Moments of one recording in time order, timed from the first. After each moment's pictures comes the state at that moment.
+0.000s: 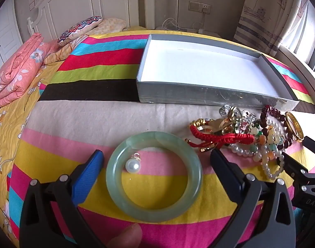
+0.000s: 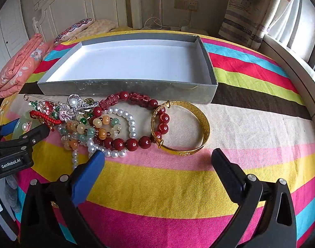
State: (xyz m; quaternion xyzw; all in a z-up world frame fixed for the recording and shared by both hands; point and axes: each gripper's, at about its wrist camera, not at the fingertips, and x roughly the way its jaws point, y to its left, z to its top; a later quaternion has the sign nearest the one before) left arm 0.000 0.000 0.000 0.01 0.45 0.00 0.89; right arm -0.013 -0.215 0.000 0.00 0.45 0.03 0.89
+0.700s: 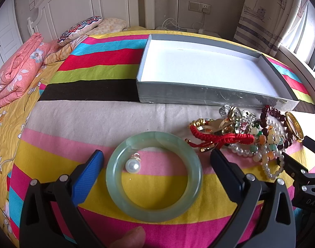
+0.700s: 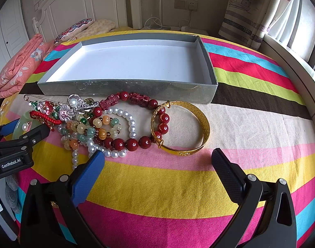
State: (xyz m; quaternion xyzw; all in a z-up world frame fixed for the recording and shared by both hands) left arm 0.000 0.000 0.000 0.01 0.45 0.00 0.89; right arm -0.013 -0.217 0.000 0.00 0.45 0.03 0.89
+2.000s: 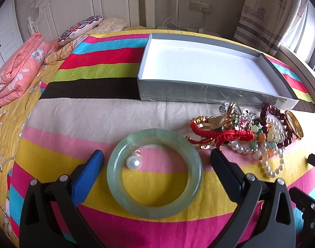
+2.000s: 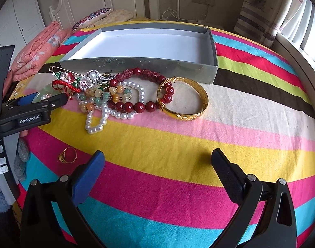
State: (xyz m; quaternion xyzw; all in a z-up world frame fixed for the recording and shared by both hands) left arm -0.004 0.001 -0.001 0.01 0.45 -0.01 0.89; right arm -0.056 -0.229 0.005 -0.01 0.48 0.10 0.87
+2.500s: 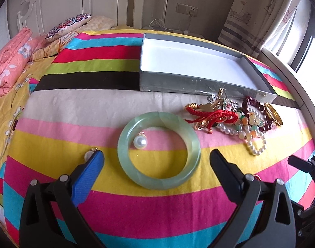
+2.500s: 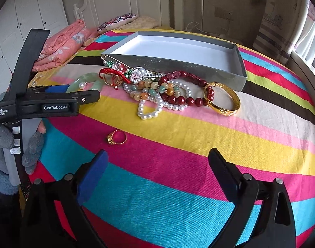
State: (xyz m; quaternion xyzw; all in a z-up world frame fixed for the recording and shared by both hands) left arm -0.031 0.027 0.005 -0.03 0.45 -0.07 0.89; right arm -0.098 -0.191 0.020 -0.03 0.44 0.17 0.88
